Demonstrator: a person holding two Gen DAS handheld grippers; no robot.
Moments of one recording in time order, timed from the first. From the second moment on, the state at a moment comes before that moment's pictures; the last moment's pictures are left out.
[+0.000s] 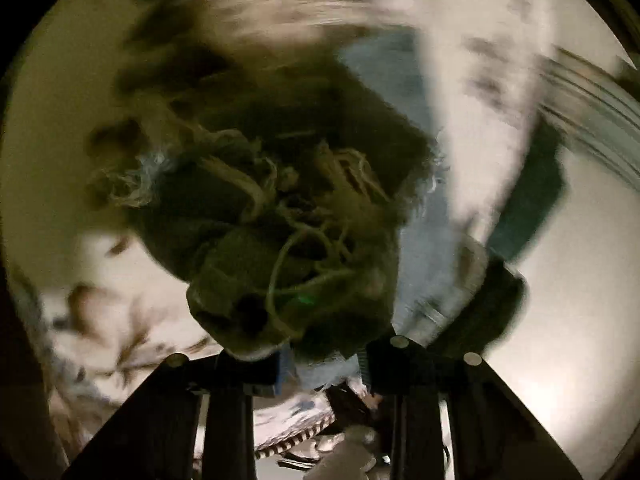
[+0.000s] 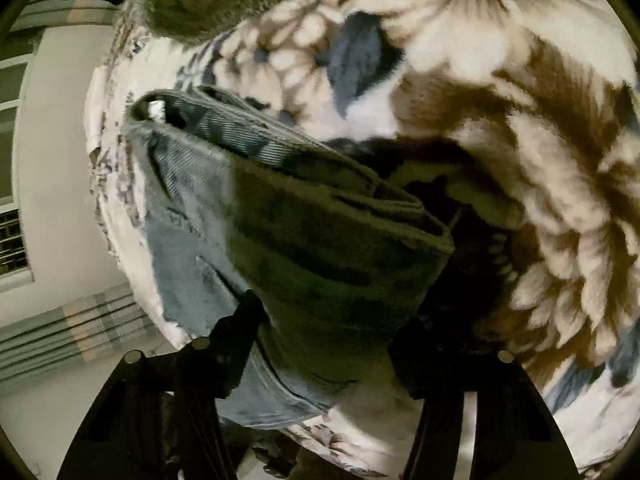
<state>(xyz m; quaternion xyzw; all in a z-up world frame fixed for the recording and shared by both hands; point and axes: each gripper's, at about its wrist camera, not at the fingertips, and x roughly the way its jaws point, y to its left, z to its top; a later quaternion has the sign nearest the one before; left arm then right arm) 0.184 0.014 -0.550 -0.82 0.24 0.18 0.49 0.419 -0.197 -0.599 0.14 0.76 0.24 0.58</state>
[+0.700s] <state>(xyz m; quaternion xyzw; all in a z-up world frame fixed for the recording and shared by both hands) 0.167 0.006 -0.568 -0.83 0.26 0.24 0.44 0.411 -0.197 -0.614 0.19 0.74 0.24 0.60</state>
